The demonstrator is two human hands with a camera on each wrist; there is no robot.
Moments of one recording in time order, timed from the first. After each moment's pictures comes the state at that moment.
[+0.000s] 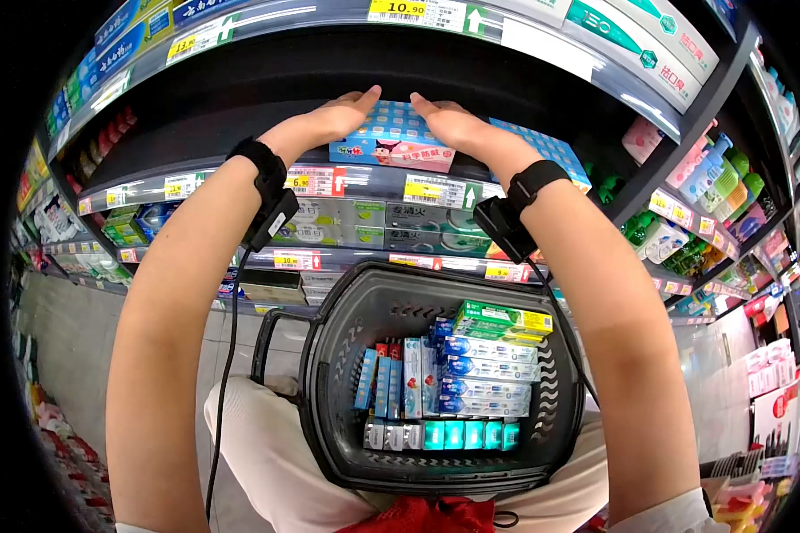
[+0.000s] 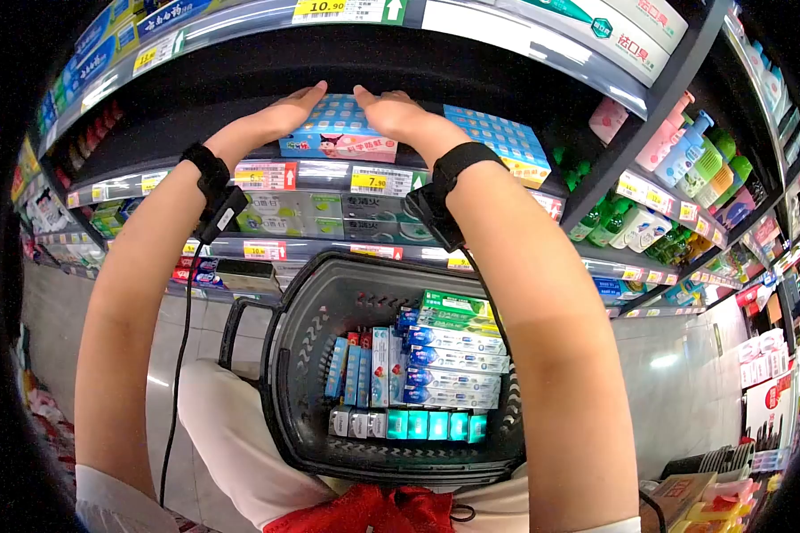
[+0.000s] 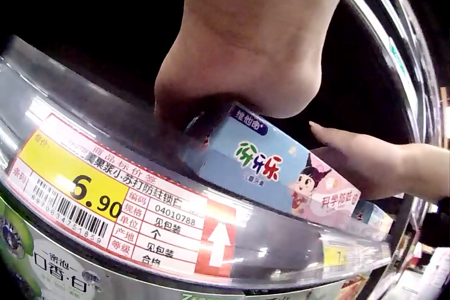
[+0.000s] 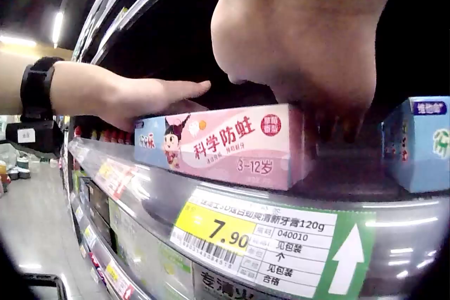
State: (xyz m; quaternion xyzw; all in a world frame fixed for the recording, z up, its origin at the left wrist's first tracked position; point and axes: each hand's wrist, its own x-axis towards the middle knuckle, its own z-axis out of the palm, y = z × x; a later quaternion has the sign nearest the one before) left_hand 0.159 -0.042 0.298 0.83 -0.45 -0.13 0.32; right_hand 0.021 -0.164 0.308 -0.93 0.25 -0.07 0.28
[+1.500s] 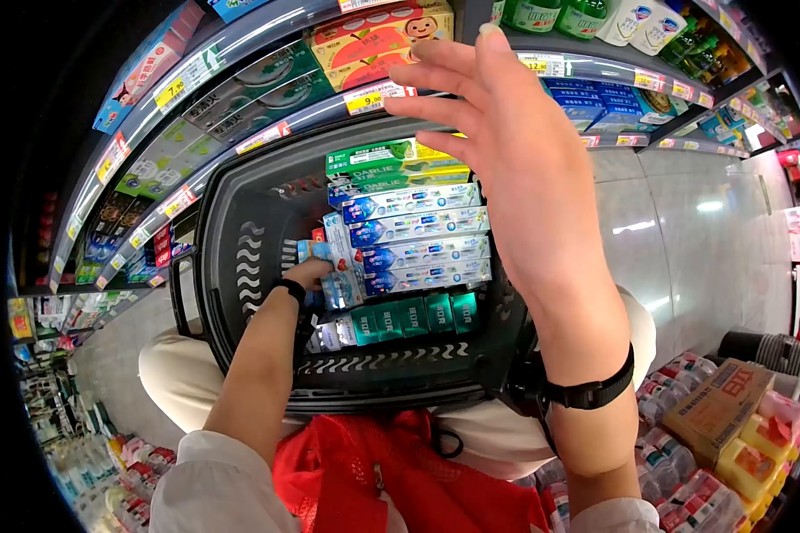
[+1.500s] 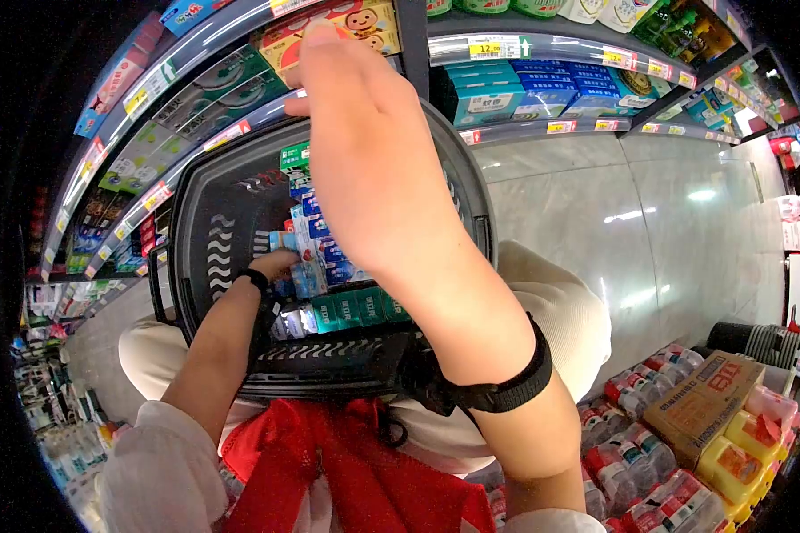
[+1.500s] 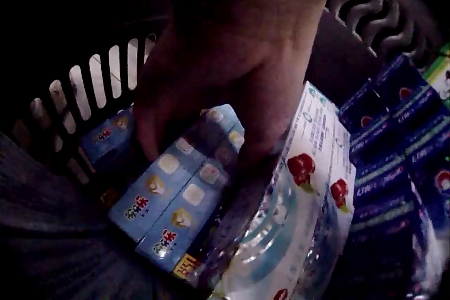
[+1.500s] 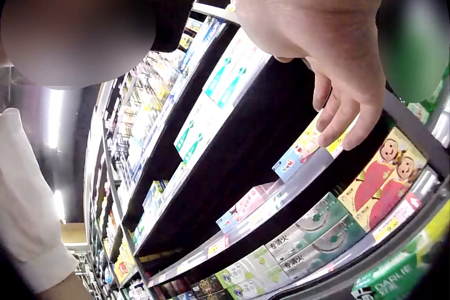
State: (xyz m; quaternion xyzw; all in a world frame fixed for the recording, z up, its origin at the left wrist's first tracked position) left_hand -0.032 0.051 -0.106 0.81 -0.13 -0.57 0.10; right_hand -0.298 -0.113 0.209 -0.55 0.21 -0.45 0.67
